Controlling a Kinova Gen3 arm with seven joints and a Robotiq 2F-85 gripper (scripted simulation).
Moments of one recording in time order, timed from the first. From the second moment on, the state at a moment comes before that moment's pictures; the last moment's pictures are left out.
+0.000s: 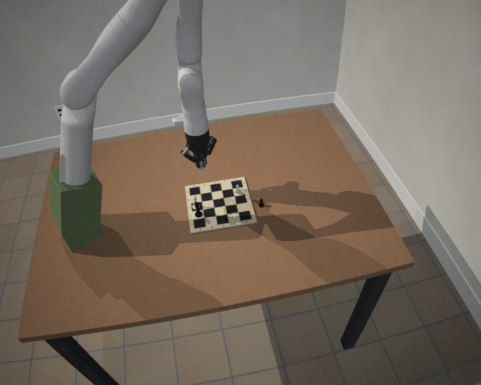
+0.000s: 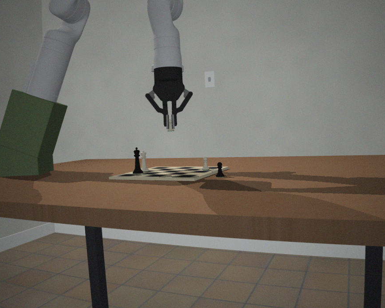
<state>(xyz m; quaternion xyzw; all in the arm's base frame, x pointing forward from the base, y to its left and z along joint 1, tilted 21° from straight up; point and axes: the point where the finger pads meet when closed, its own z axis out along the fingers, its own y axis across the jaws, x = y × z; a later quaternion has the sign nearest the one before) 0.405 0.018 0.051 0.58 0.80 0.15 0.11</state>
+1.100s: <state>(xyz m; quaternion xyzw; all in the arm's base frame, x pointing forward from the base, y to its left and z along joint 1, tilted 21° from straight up) 0.431 -0.064 0.051 0.45 0.88 0.13 0.13</state>
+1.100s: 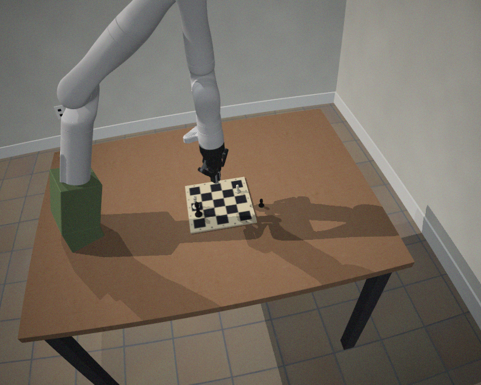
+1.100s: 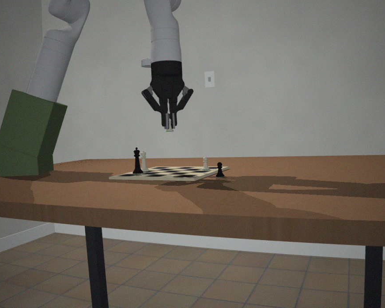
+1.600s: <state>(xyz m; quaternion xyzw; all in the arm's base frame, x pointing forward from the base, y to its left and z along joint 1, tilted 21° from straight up) 0.453 -0.067 0.011 0.45 0.87 0.13 0.14</state>
